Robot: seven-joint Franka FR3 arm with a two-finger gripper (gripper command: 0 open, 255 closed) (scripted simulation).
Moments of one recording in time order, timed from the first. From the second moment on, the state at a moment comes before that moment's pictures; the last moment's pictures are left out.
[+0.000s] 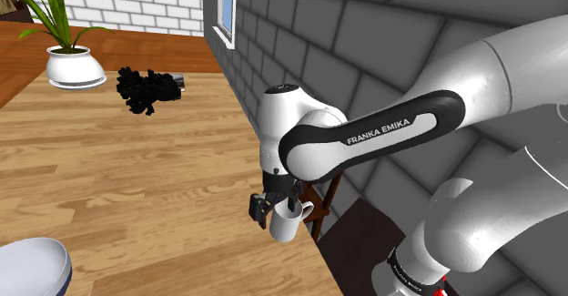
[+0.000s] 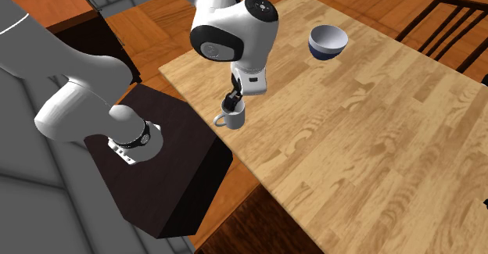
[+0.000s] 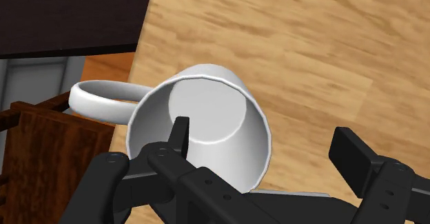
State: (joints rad) arm 0.05 -0.29 0.52 -2.51 0.27 2.09 0.54
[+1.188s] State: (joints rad) arm 0.06 -0.28 0.53 -2.54 0.27 2.13 0.54
